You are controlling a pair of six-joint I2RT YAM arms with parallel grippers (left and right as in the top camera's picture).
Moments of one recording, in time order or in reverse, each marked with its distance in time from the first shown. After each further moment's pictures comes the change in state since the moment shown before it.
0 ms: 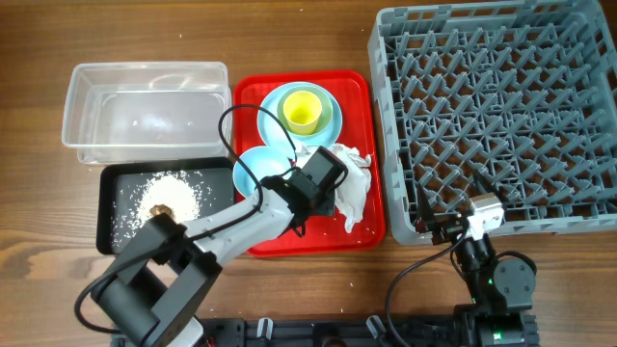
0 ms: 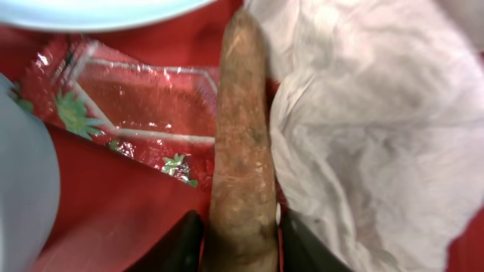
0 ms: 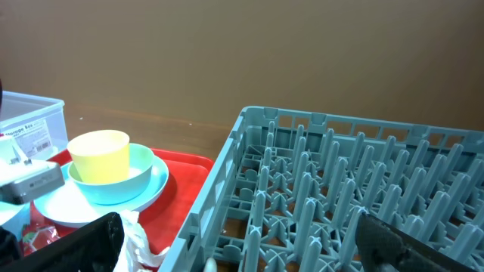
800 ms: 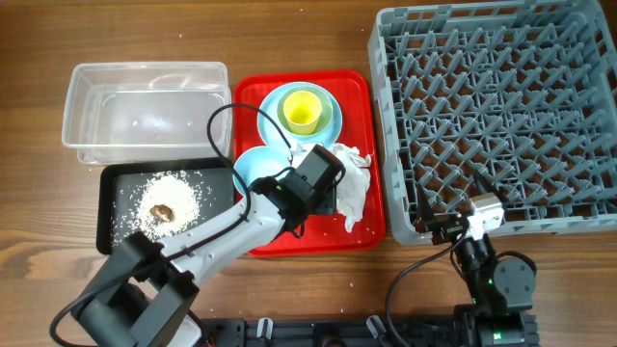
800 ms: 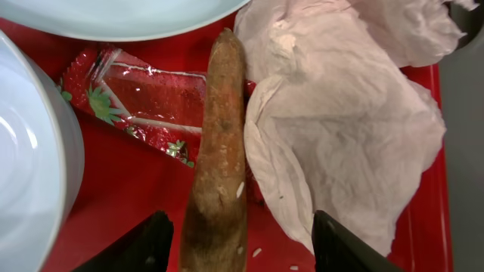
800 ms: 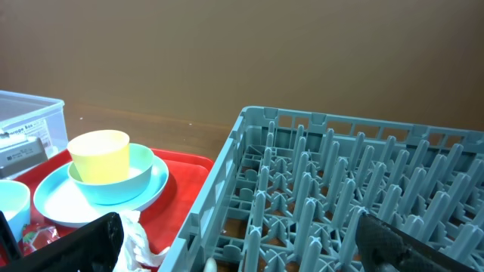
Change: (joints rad) left arm 0.000 -0.083 -0.003 -0.043 0.008 -0.039; right arm 0.000 0.000 0.000 0.000 0.000 0.000
